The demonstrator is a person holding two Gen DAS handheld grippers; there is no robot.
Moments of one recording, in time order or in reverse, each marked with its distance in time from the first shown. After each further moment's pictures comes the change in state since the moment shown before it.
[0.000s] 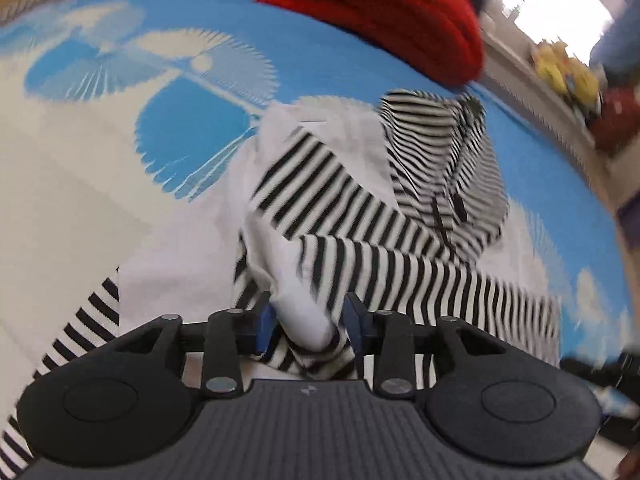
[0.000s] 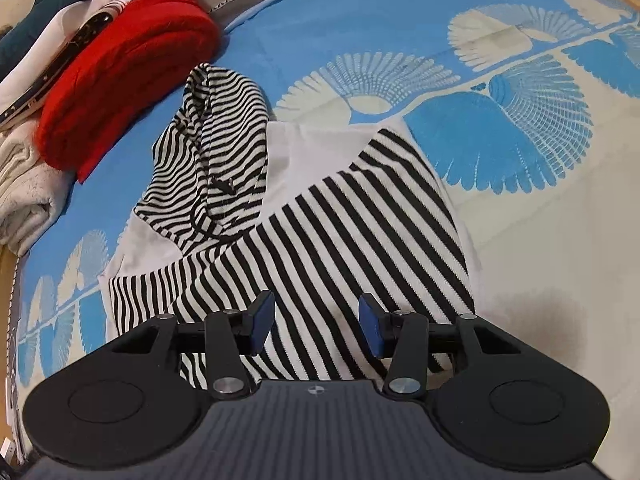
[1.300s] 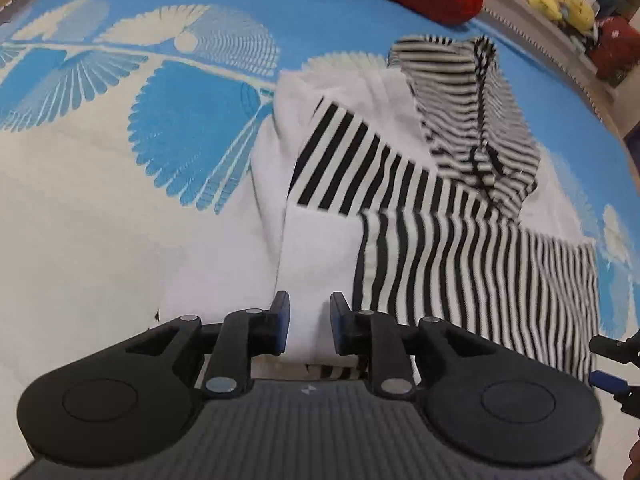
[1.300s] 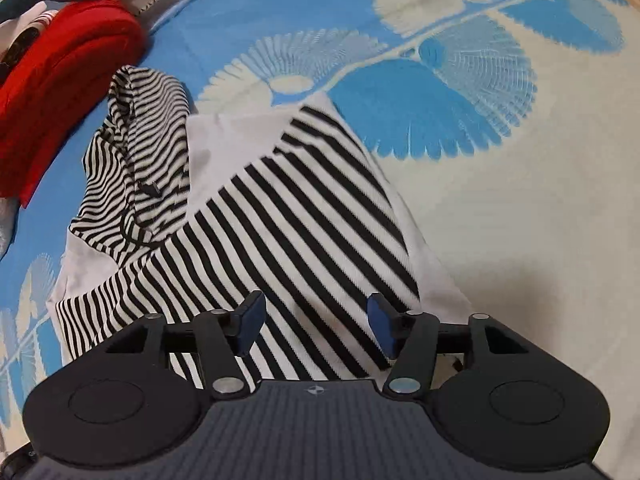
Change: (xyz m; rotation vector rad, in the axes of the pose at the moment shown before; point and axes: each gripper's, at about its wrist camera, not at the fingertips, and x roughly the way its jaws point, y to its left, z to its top) left arm 0.027 0.020 0.018 0.209 0.157 0.063; right arm 0.023 -0.028 -0.005 0.148 0.062 -0.137
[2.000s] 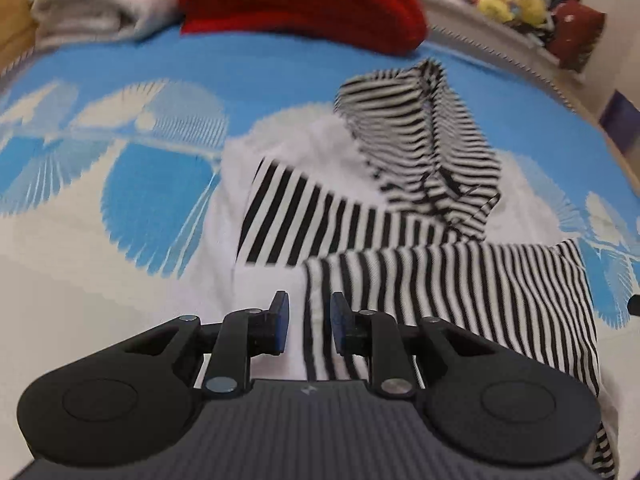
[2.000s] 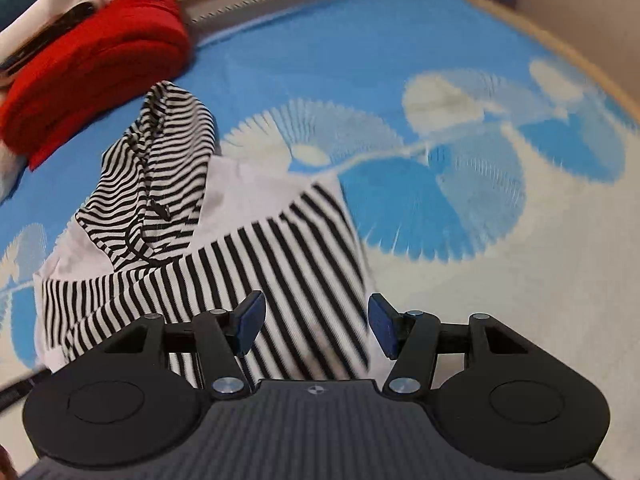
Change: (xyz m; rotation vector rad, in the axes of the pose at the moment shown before) left arm -0.025 -0.046 0.001 0.159 -0.207 0.004; right arm -0.049 0.014 0.014 -0.319 -0.200 -0.068
